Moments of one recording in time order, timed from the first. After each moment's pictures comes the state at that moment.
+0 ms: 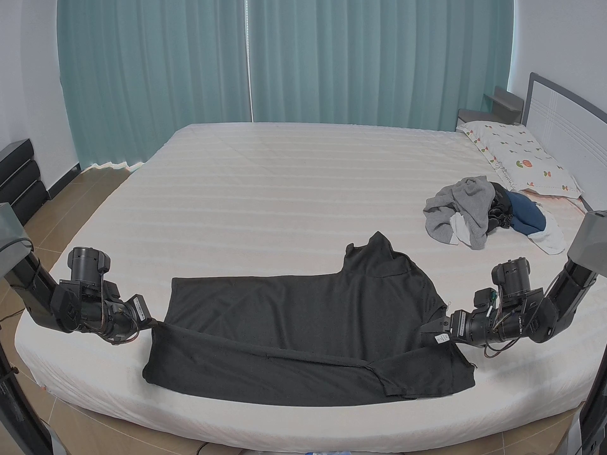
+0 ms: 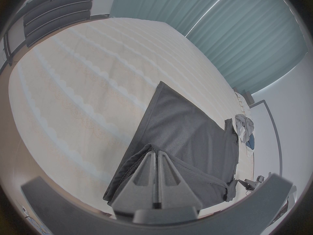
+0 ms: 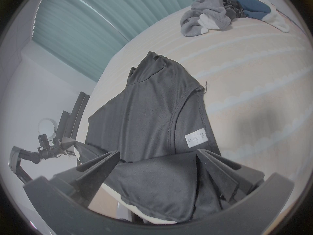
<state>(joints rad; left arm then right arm) 0.09 1.98 -0.65 -0.43 -0.29 -0.52 0.14 2.12 -0.60 -0.69 0.38 0.40</state>
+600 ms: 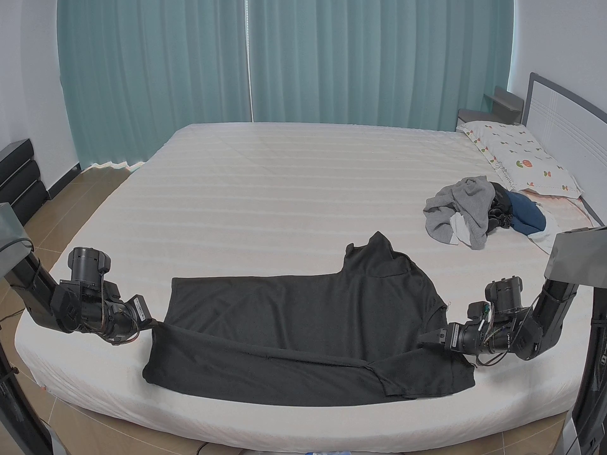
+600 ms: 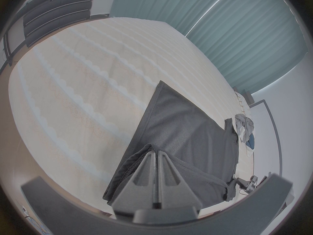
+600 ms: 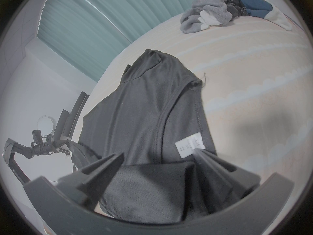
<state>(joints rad) 0.08 1.98 -0.65 -0.43 -0.29 -0.52 0.11 2.26 -0.54 -0.92 0.38 0.39</state>
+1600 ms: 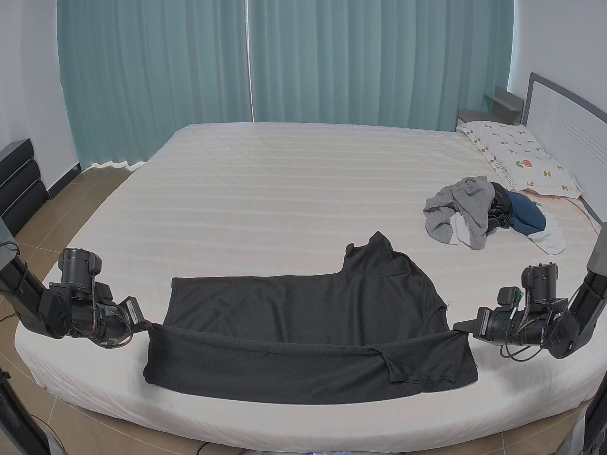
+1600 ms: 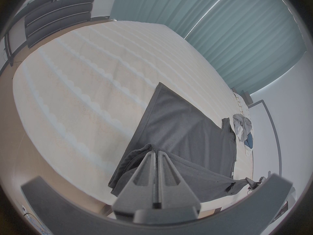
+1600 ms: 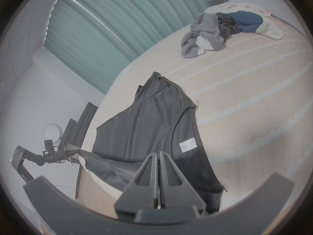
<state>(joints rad) 0.09 1.88 -0.56 -0.43 -0.29 -0.51 0.05 1.98 -0.38 -0.92 0.43 0.42</state>
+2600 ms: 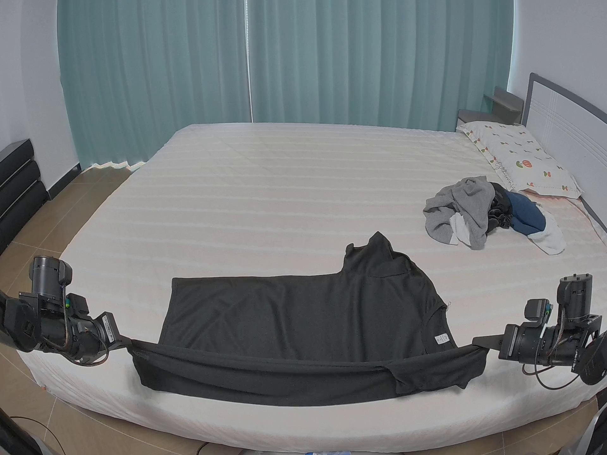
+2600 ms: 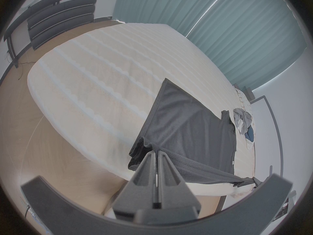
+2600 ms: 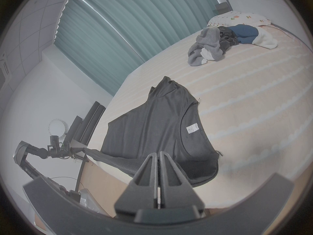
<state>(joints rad) 0.15 1.64 -0.46 -0.24 -0.29 -0.44 0.06 1.69 -0.14 -0.91 0.44 0.39</state>
